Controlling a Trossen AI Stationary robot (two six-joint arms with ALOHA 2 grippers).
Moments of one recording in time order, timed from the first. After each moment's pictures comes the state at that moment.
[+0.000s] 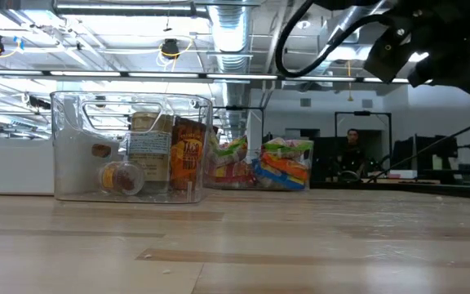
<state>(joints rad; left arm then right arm) -0.57 1.10 0.75 0.06 -0.61 0.35 0.41 1.94 1.47 -1.48 -0.31 0.61</state>
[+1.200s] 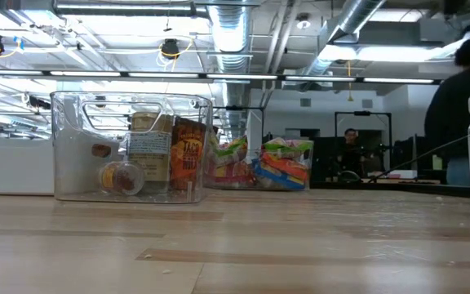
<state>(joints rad) -0.57 1.10 0.75 0.06 -0.61 0.34 0.63 1.47 1.42 -1.21 0.19 0.88</state>
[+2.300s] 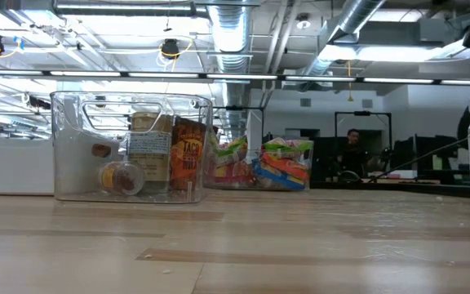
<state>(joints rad) -0.57 1.10 0.75 0.06 -0.61 0.32 0.73 1.37 1.04 -1.05 0.29 1.14</state>
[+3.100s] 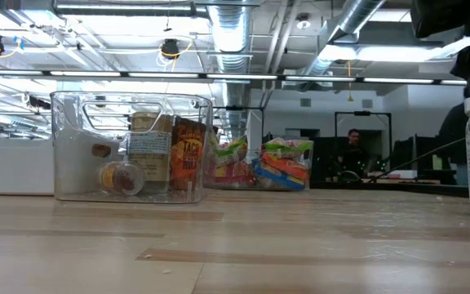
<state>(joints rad) -0.57 1.09 0.75 0.06 -0.61 0.32 0.63 1.38 0.96 -0.94 0.17 1.06</state>
